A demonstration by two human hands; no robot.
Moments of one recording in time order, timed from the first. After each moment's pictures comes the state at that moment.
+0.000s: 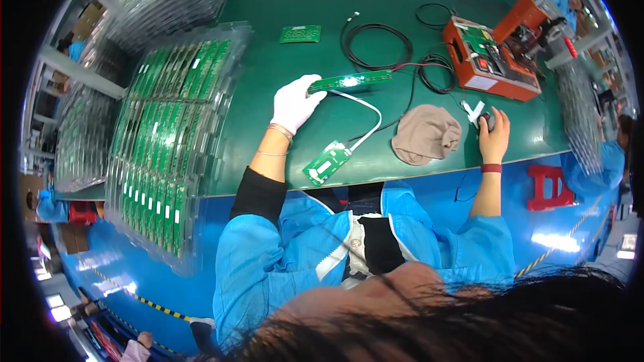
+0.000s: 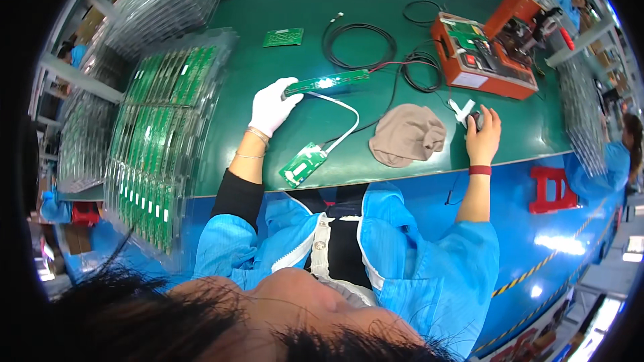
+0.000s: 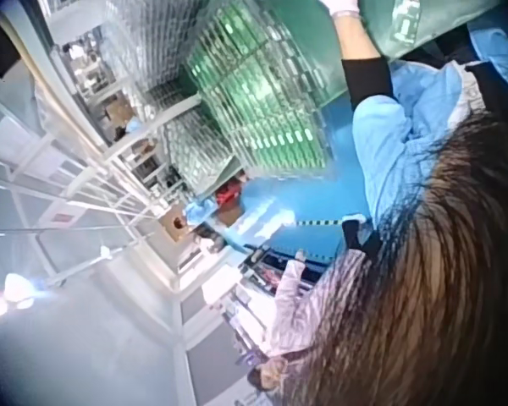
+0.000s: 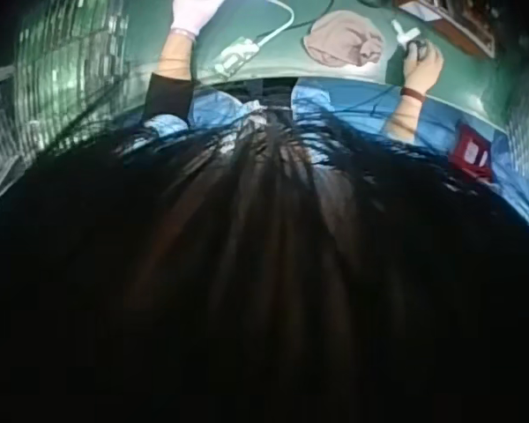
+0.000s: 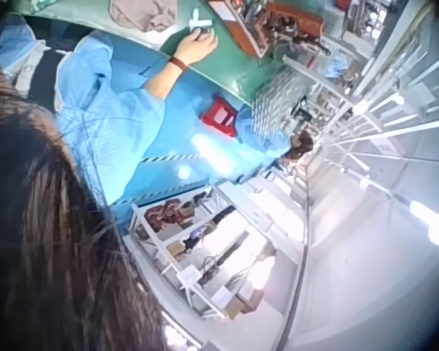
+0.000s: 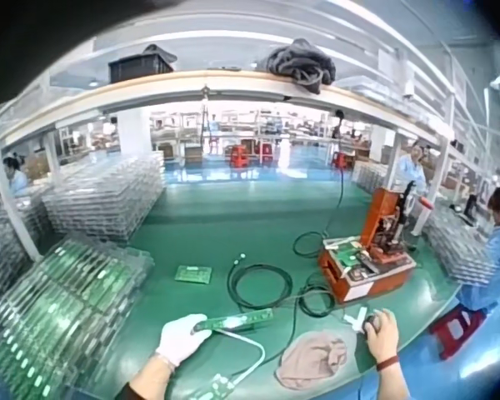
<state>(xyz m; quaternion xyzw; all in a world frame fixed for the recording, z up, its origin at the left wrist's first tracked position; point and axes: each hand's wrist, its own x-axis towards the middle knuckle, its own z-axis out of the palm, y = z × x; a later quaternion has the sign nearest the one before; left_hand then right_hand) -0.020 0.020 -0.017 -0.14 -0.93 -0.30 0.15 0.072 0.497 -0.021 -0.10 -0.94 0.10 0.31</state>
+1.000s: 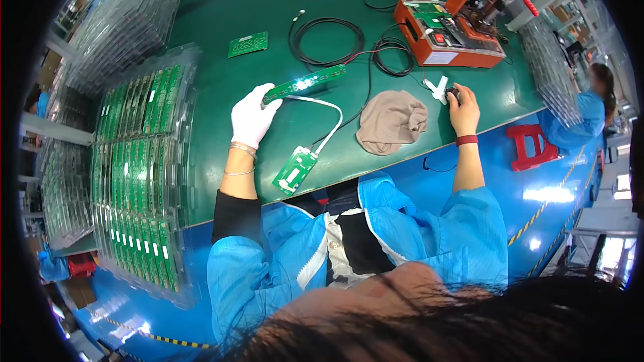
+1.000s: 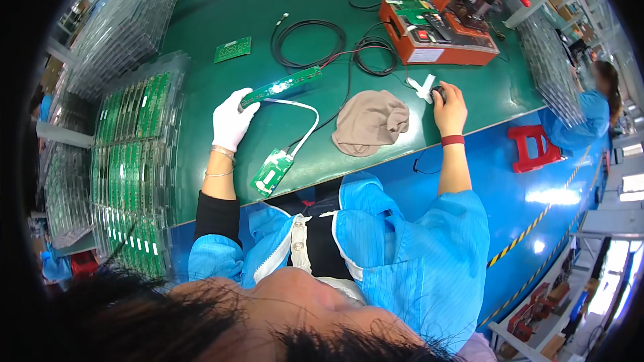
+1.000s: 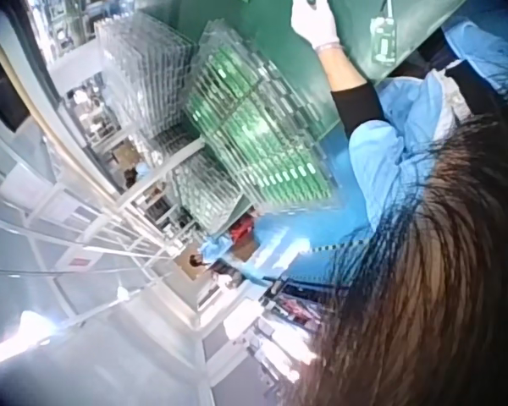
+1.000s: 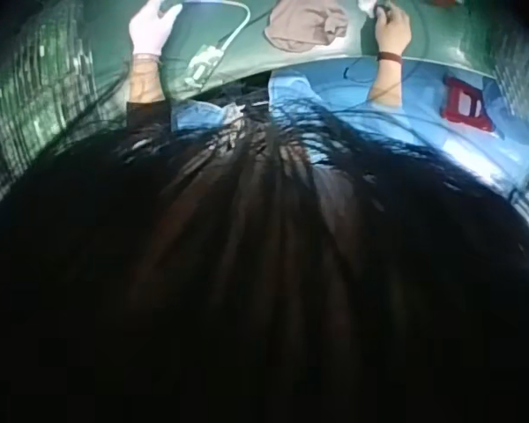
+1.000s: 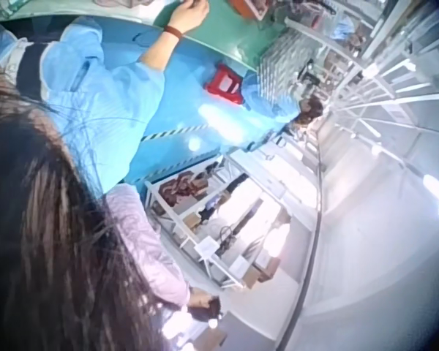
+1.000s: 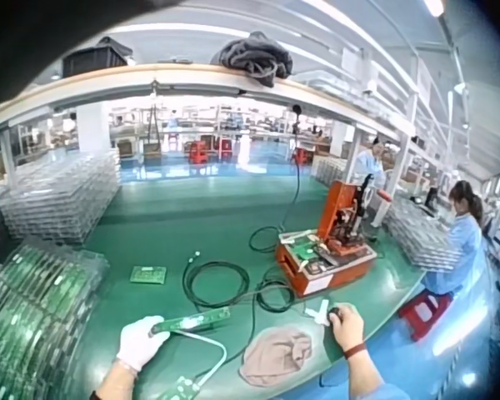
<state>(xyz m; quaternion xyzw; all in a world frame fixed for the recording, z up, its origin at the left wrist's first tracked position) -0.020 0.014 -0.018 -0.14 -0.92 -0.34 0.13 0.071 0.501 -0.023 -0.13 -0.93 0.12 0.32</state>
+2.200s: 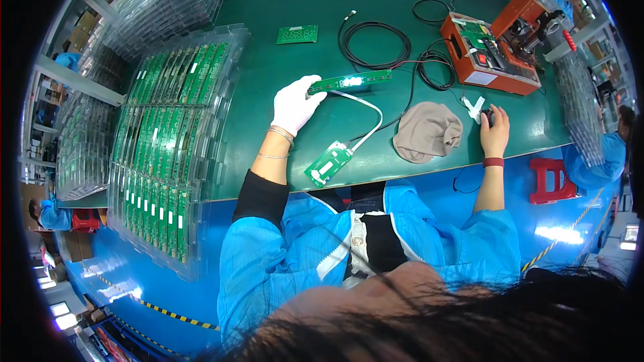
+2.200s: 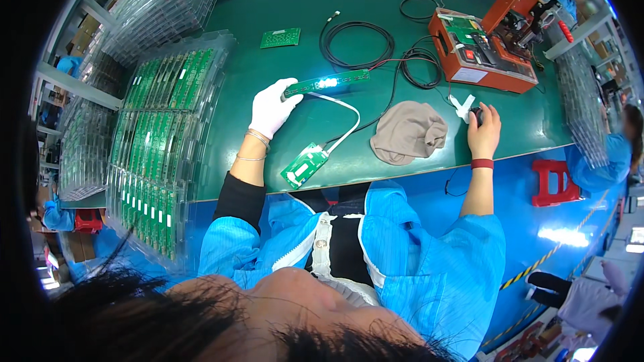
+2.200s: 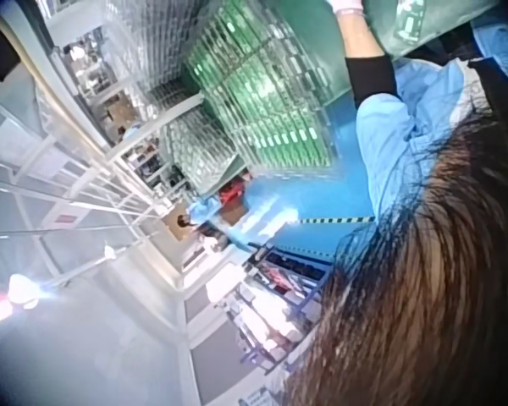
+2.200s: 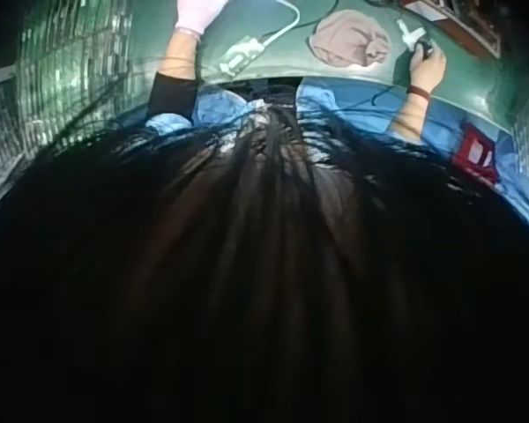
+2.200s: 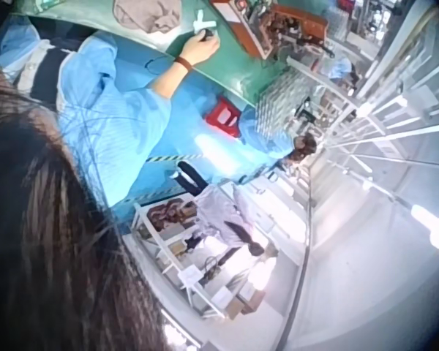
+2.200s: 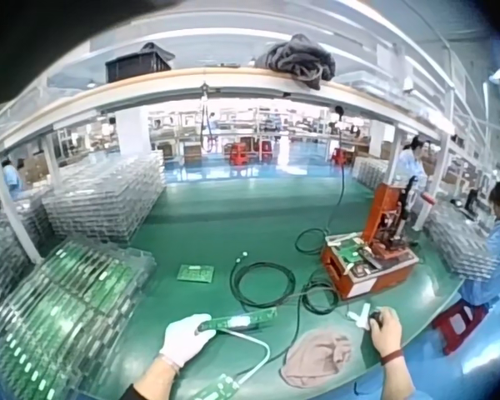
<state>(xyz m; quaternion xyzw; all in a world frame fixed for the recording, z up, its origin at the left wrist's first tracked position) -0.019 0.021 -0.014 -0.14 -0.92 -0.33 0.12 0.072 0.500 -0.024 -0.13 -0.93 0.10 0.32</state>
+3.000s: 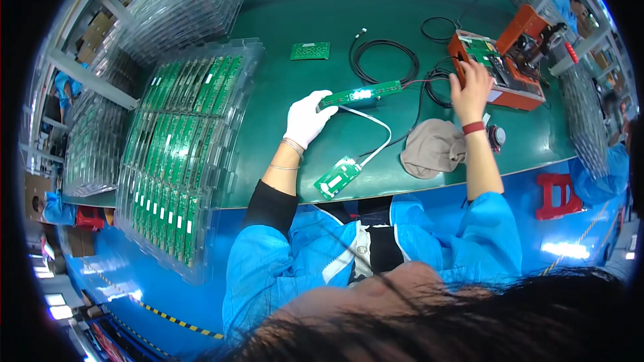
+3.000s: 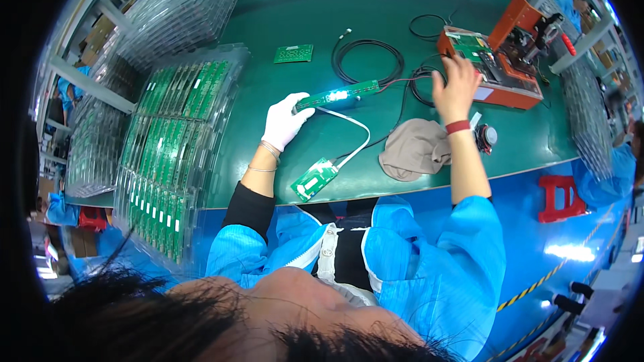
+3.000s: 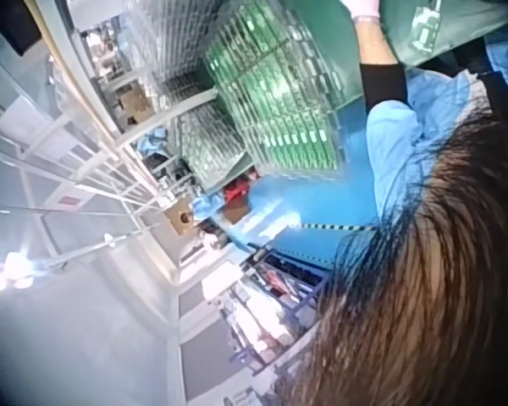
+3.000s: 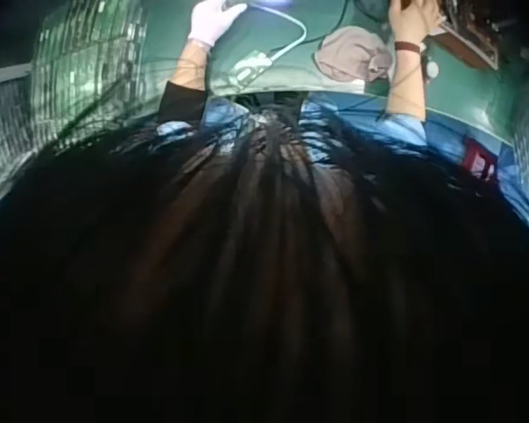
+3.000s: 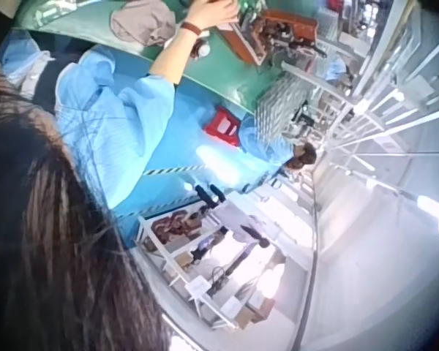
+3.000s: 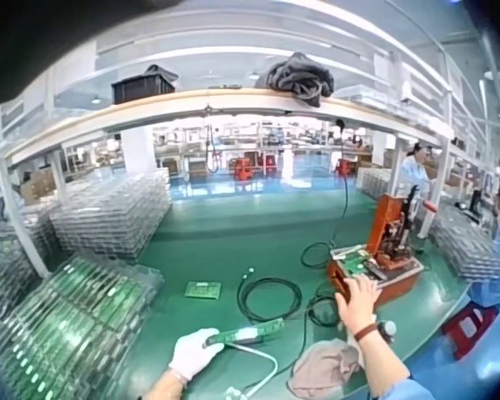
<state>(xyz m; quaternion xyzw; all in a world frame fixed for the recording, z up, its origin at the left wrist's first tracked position) -0.020 0.018 -0.011 -0.13 -0.91 -0.39 0.10 -0.047 0.403 0.025 0.03 -0.89 0.04 0.46</state>
